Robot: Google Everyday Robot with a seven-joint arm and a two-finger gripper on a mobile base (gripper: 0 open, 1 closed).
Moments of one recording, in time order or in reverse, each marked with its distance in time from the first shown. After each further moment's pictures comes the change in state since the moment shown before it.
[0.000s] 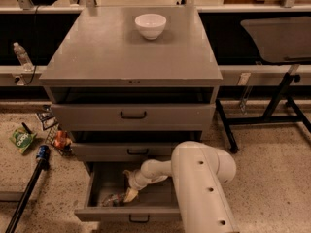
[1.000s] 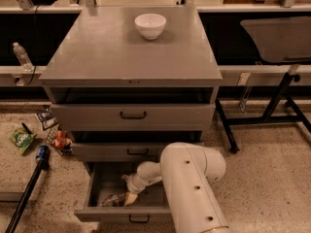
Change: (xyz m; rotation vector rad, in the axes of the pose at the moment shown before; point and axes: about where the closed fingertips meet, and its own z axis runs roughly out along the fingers) arm 0.005 0.019 0.027 -0.082 0.045 -0.030
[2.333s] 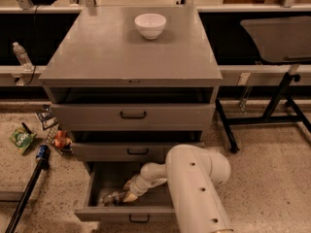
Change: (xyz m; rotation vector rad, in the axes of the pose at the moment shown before) arm 0.008 0.010 -0.003 -0.014 -0.033 0.126
